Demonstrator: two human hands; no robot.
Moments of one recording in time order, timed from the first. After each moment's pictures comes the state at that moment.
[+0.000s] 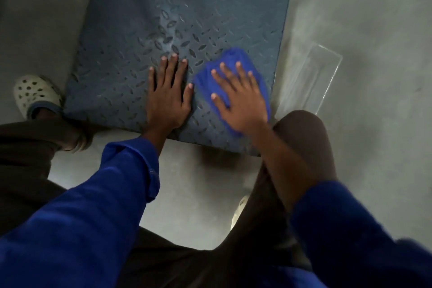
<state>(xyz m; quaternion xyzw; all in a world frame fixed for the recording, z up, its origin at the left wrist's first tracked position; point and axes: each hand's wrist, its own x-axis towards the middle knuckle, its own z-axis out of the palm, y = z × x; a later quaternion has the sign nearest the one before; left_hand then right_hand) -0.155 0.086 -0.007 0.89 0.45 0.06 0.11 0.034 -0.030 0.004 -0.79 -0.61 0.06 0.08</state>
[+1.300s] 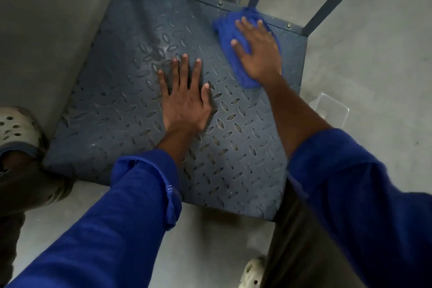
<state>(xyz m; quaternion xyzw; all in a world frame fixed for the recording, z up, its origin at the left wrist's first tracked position) -0.083 0.174 -0.014 0.85 0.52 0.04 0.10 0.151 0.187 -0.002 -0.79 -0.59 0.05 0.14</state>
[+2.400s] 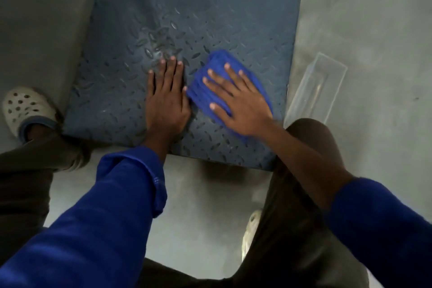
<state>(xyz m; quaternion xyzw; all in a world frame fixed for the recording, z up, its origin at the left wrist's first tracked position) -0.164 0.119 -0.009 0.88 0.45 0.07 0.11 0.032 0.011 0.013 -0.69 -0.72 0.05 0.05</state>
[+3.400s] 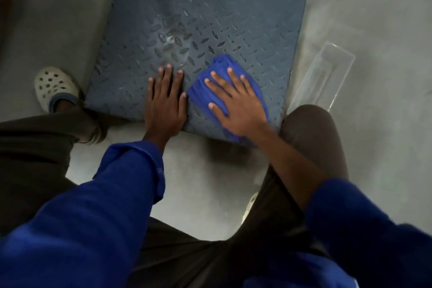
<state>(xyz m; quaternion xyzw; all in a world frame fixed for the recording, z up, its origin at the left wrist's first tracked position) -0.219 0.075 -0.007 0.88 0.46 0.07 0.11 -0.012 -0.028 0.010 -0.73 -0.68 0.05 0.07</state>
